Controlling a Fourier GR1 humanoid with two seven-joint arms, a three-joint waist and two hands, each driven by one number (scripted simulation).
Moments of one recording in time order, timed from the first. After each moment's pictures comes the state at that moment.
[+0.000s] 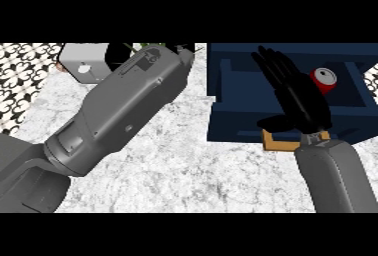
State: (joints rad) left arm -1.34 0.14 -0.60 -0.65 0.96 0.82 -0.13; right arm -0.44 -0.15 0.04 -1.52 1.06 0.08 -0.09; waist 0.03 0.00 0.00
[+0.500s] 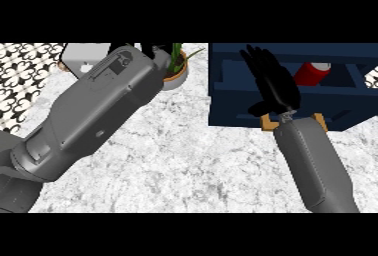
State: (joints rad) left arm -1.25 0.26 -0.61 -0.84 0.91 0.85 -0.03; right arm -0.63 -0.13 0.01 -1.06 1.20 -0.18 -0.11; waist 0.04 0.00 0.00
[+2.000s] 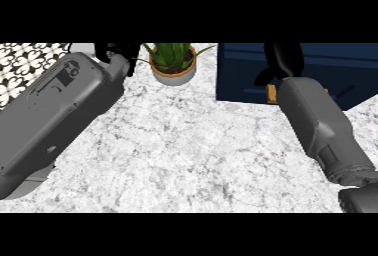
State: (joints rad) left arm -1.11 0.44 -0.58 -1.14 0.81 0.85 0.12; right arm -1.09 -0.21 -0.18 -0.28 1.31 -0.66 -0.12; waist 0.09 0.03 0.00
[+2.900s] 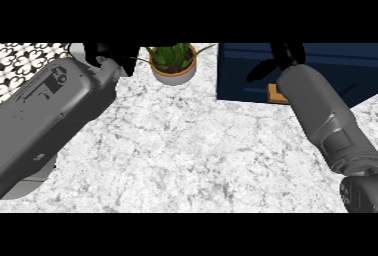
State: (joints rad) left arm -1.08 0.48 -0.58 -1.23 0.80 0.85 0.18; right arm -1.19 -0.23 -0.45 -0.18 1.04 -0.43 -0.36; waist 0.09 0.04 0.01
